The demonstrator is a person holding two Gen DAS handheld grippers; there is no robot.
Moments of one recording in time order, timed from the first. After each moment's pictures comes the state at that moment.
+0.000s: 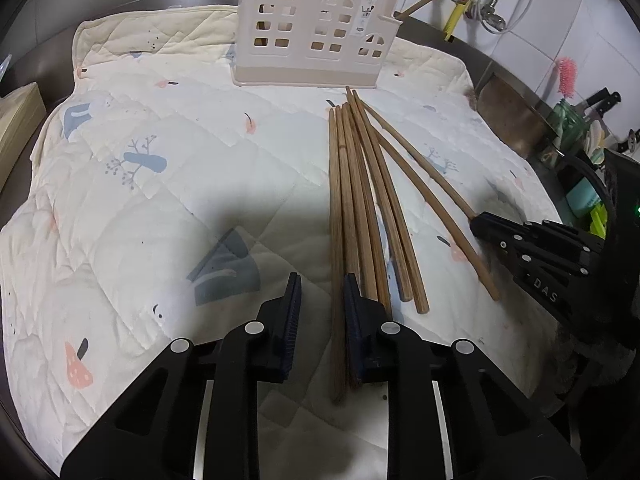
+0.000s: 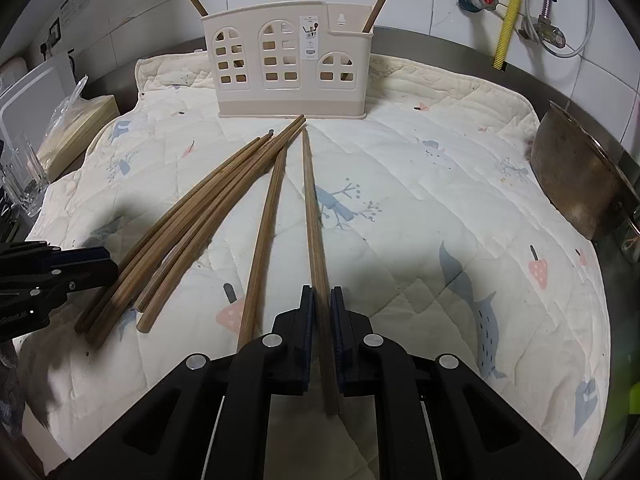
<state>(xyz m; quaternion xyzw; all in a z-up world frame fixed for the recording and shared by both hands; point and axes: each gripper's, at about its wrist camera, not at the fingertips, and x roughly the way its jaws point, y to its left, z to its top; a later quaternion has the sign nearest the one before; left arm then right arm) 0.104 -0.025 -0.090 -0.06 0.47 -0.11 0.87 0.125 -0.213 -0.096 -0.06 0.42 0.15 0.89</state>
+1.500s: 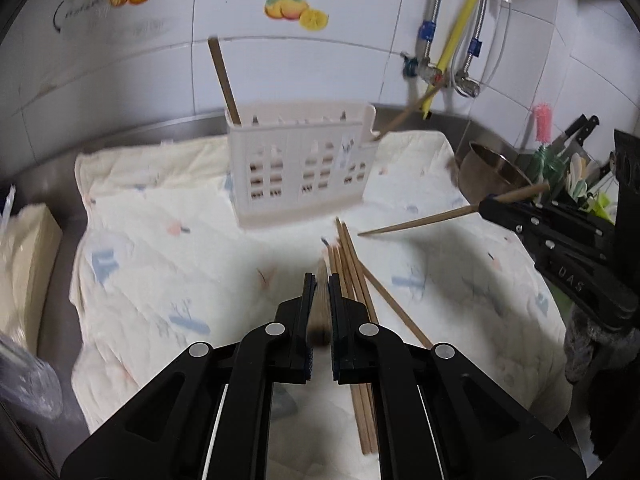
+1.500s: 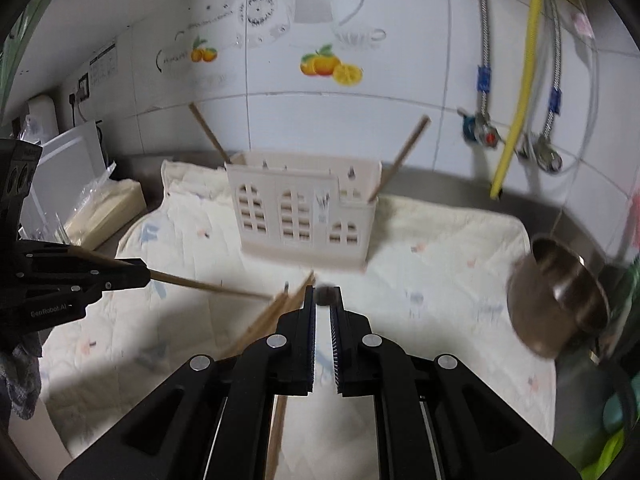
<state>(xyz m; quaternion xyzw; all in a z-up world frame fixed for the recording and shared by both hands) 0.145 -0.016 0.022 -0.02 0.37 -0.13 0.92 0.153 -0.206 0.030 -0.06 0.29 0.18 0.94</state>
